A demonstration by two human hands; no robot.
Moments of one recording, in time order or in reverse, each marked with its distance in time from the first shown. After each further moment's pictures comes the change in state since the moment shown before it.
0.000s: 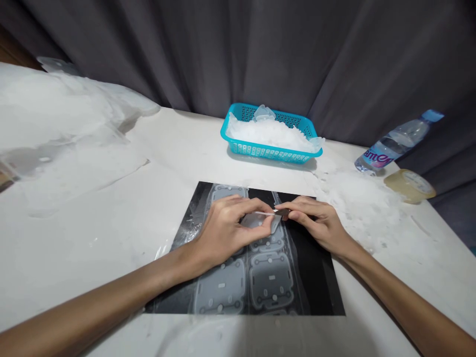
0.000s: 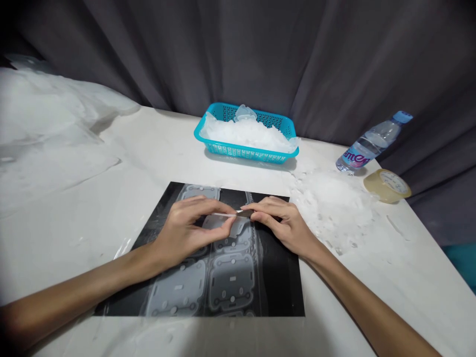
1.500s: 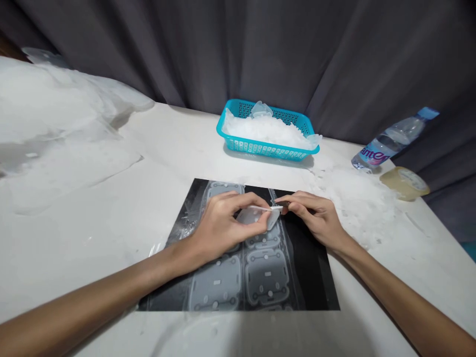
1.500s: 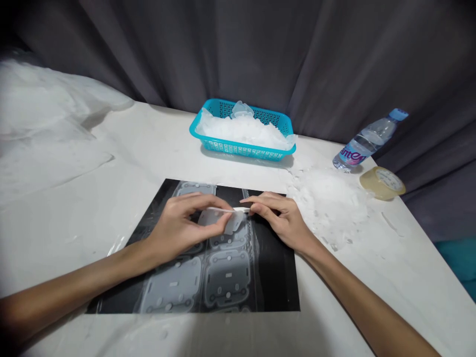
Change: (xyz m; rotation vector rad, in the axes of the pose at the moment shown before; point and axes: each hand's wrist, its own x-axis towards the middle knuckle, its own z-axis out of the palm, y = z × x) left_hand 0.004 0.004 -0.001 -0.089 -0.040 -0.139; right_hand 0.002 -0.001 0.000 0.080 0.078 0.043
